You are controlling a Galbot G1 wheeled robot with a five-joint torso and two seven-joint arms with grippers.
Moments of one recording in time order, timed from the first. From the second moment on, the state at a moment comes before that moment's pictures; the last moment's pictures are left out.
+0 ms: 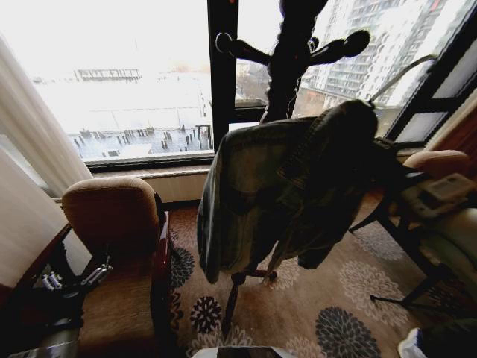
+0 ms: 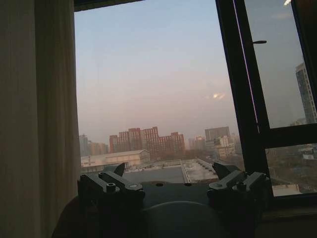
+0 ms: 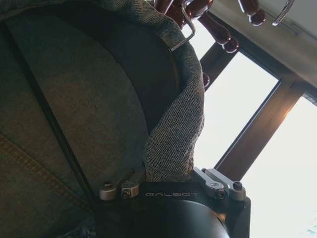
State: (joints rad) left arm 2.04 -1.31 -0.99 -2.23 -0.41 -0.46 -0.06; right arm -1.35 0.41 1.02 2.33 0.61 -0.25 0.04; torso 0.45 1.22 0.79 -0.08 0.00
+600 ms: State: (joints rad) left arm 2.04 -1.31 -0.99 -2.23 -0.41 -0.46 -0.06; right arm -1.16 0.25 0.82 2.37 0.58 -0.28 0.01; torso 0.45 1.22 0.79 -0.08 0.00
